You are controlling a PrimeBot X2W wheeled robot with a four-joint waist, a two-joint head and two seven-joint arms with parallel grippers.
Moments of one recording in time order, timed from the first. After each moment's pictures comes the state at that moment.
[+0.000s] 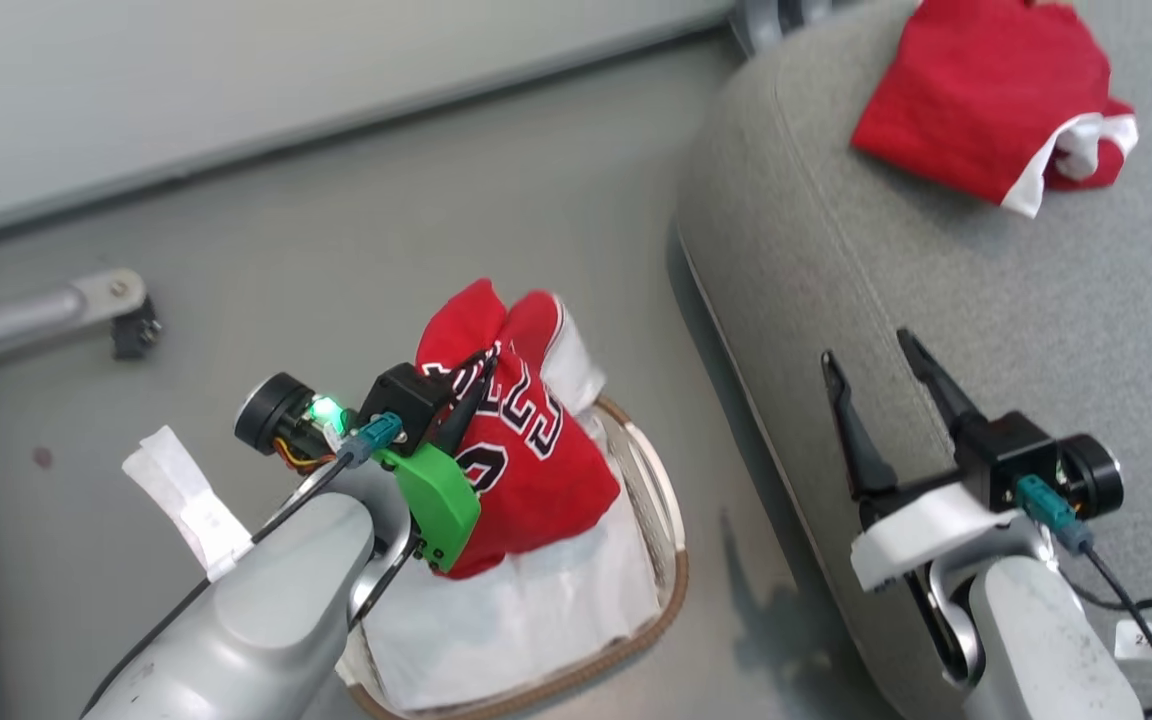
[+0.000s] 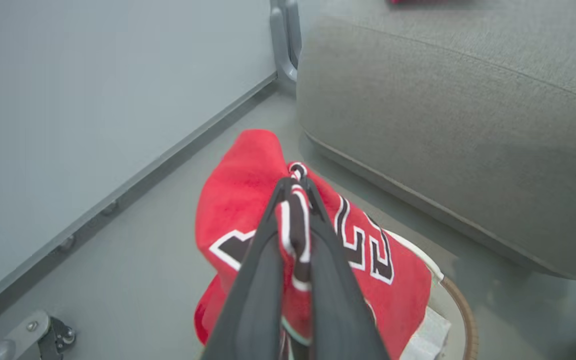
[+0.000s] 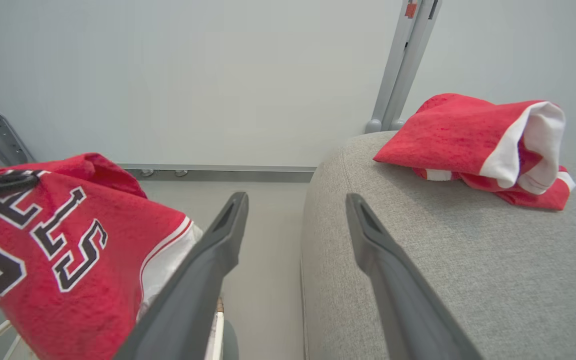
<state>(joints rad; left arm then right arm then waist) -0.71 0.24 -0.94 0.75 -0.52 -0.10 -0.26 -0.26 -0.05 0.09 0.26 0.04 0.13 -0.26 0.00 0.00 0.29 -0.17</state>
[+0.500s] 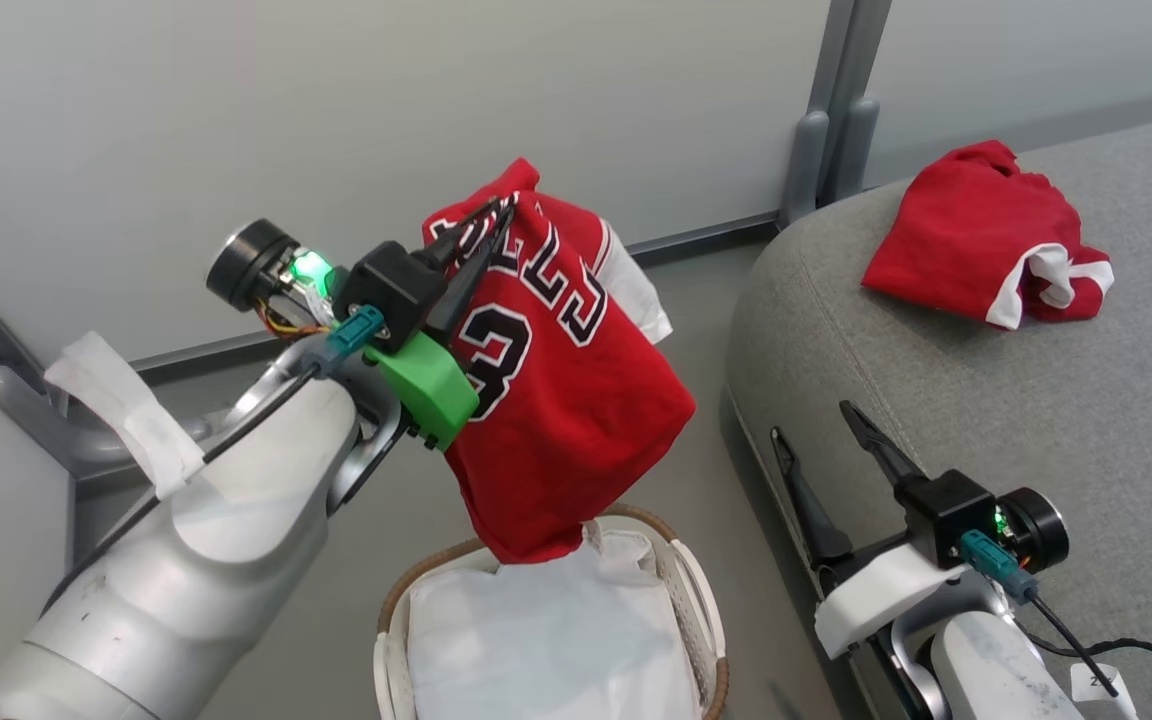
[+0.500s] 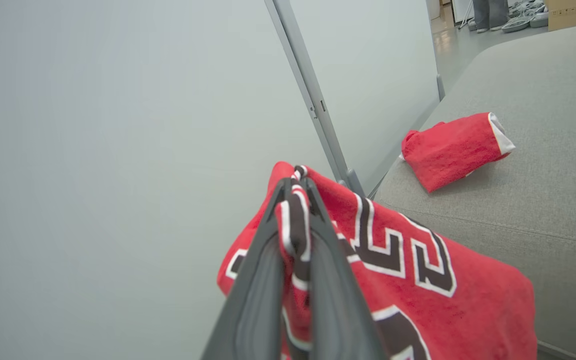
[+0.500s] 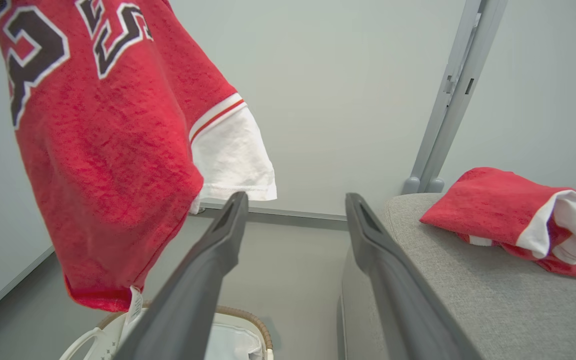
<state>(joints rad) -0.84 0.30 -0.88 0.55 -0.43 -0.11 -0.26 -0.20 -0.05 0.18 0.29 0.05 0.13 -0.26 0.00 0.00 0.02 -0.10</state>
